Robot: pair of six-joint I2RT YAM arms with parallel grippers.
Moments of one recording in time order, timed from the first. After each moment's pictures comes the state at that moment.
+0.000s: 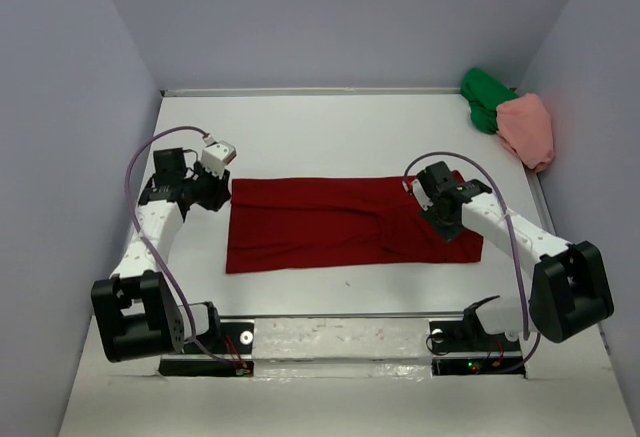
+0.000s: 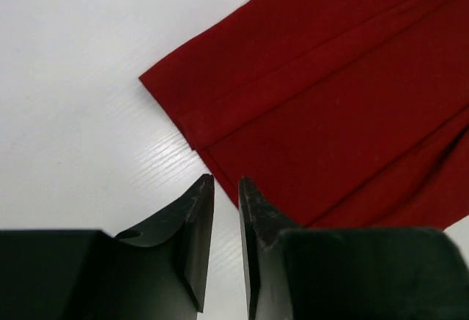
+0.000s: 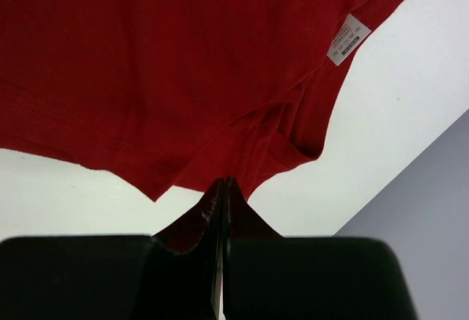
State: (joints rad) left arm 0.13 1.23 0.83 -0.44 0.53 0.51; right arm 0.39 1.34 0.88 -0.85 0.33 -0.28
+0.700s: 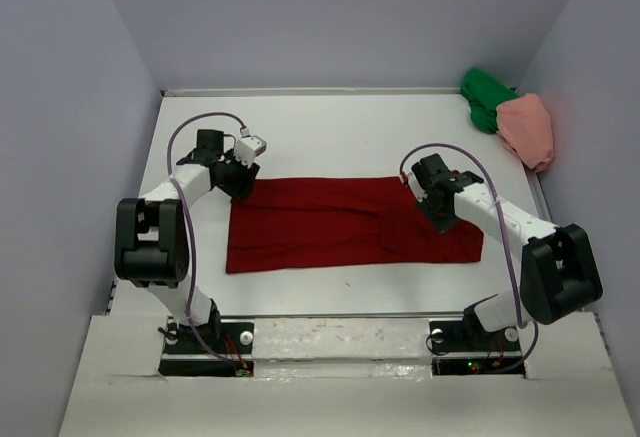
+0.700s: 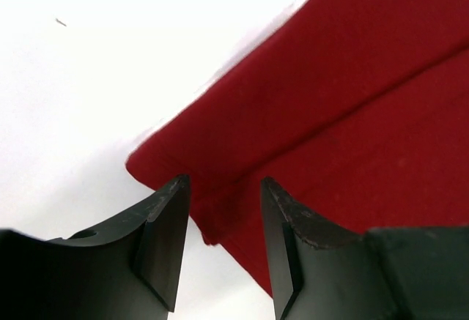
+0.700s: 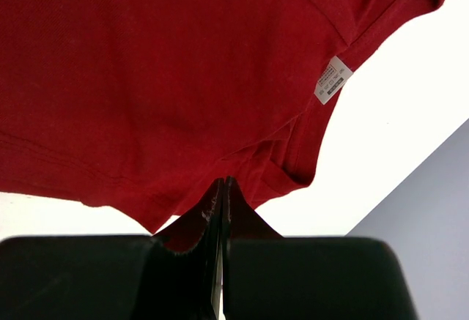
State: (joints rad) left arm -0.06 1.63 1.00 -0.35 0.35 0.52; right arm 0.38 1.44 0.94 -0.80 0.33 -0.27
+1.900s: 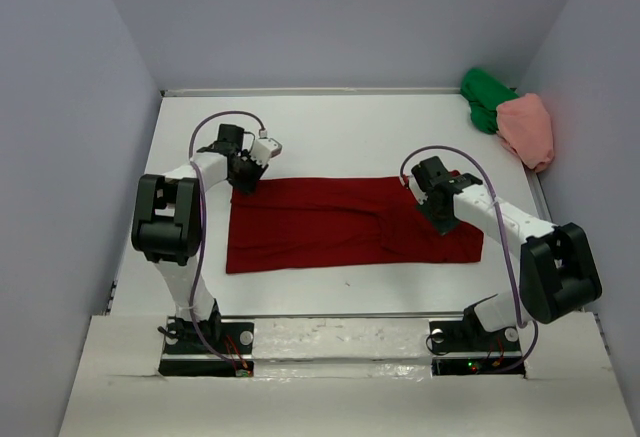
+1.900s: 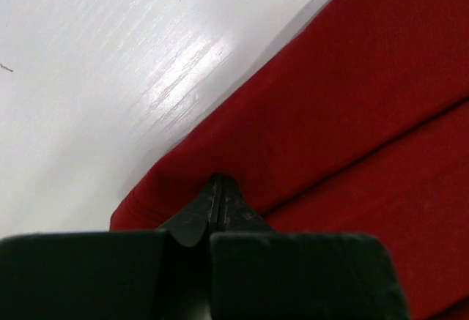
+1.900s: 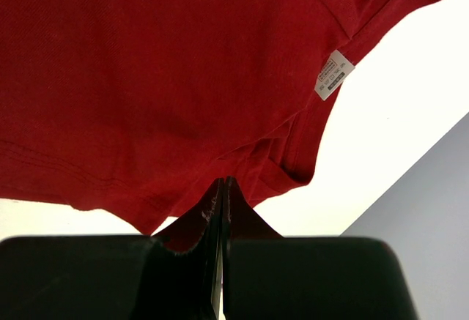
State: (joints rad) left arm -0.14 1.84 1.16 -0.41 0.26 0.54; right arm 0.38 1.44 0.91 -0.78 0.35 -0.27
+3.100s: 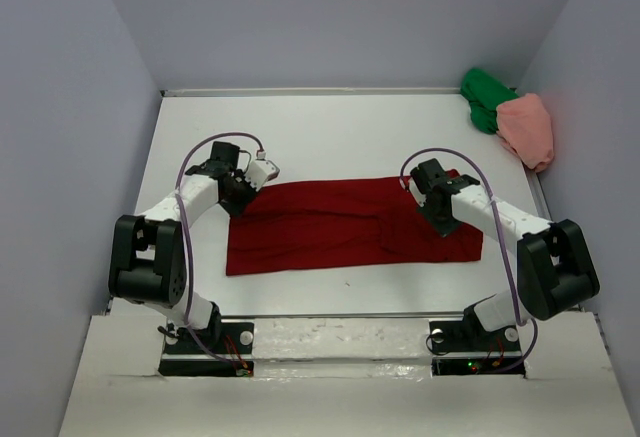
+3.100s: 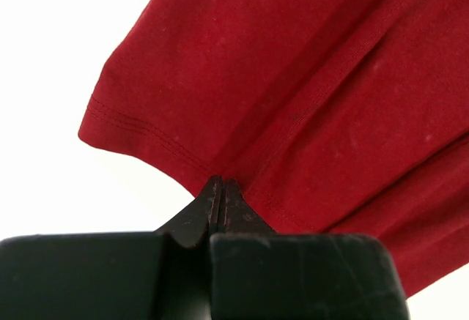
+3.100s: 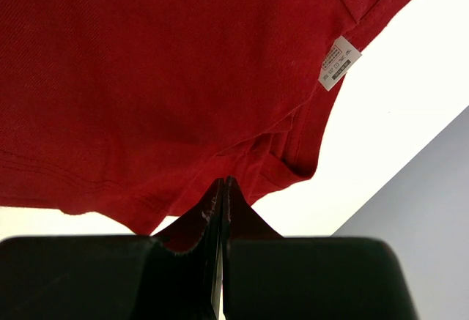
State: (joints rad) left arm -0.17 1.53 0.94 -0.56 0.17 0.63; right arm 0.38 1.46 0.90 -0.78 0.38 -0.27
